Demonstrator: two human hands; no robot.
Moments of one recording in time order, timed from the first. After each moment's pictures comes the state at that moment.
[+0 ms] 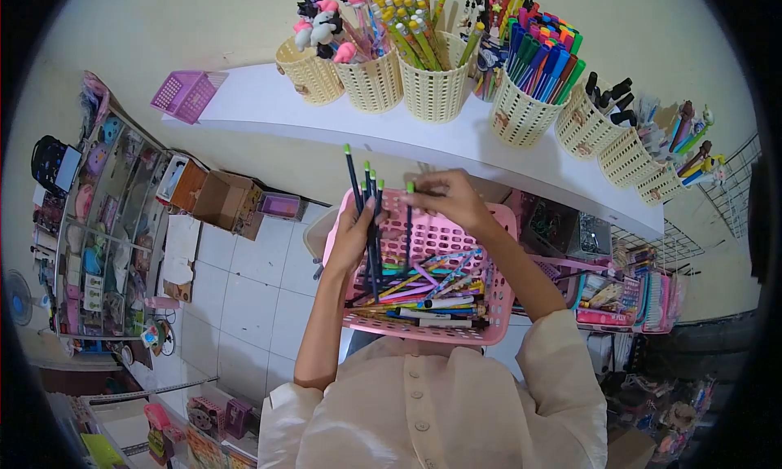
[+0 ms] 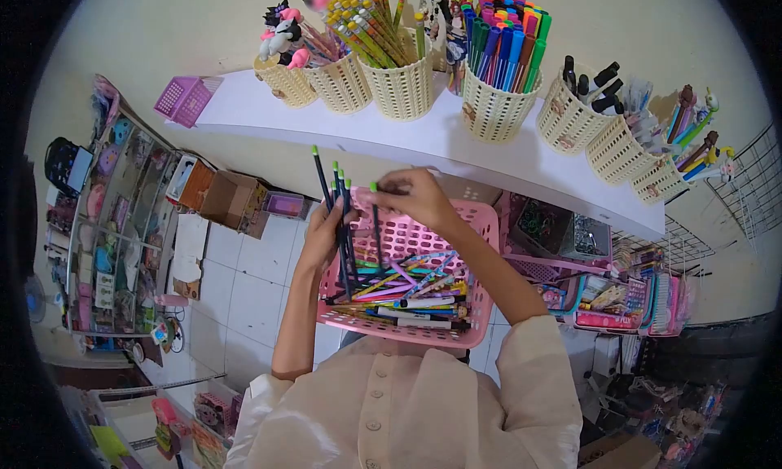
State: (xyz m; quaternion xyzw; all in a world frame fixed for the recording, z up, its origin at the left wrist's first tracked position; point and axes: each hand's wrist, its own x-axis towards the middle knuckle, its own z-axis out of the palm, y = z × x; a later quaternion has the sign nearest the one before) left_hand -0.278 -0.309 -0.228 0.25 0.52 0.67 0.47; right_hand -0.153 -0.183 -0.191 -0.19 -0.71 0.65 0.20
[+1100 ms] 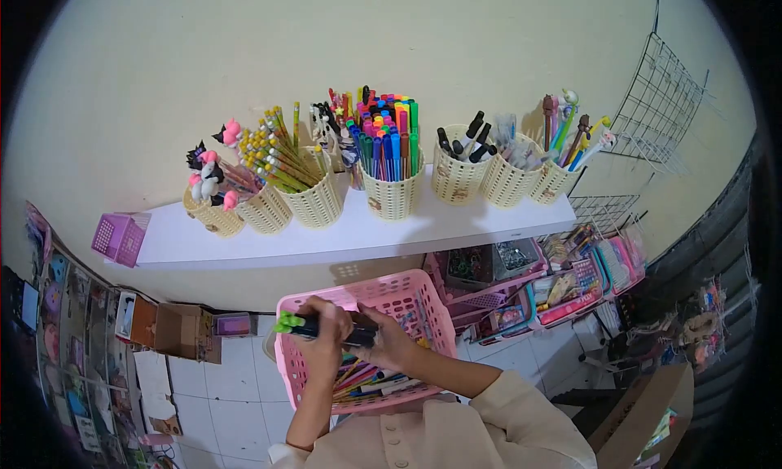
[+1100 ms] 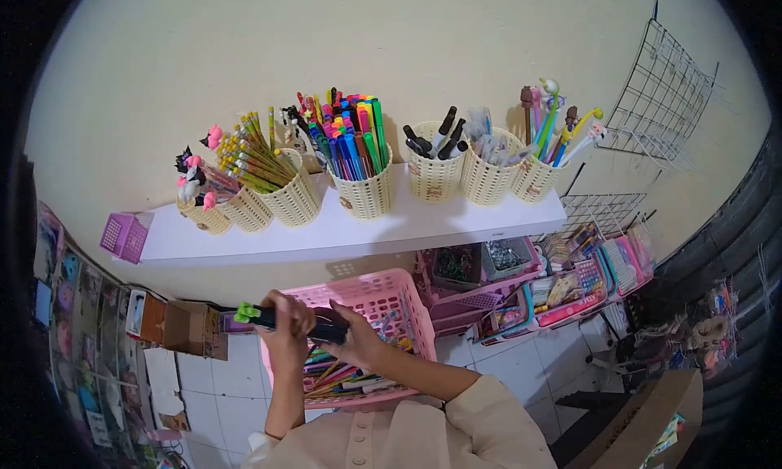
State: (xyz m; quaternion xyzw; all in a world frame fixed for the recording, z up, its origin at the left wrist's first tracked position) left_hand -0.211 -0.301 -0.147 0.39 0.42 0.73 0.38; right_hand -0.120 -0.261 -0.217 -0.17 -0.05 0.96 0.24
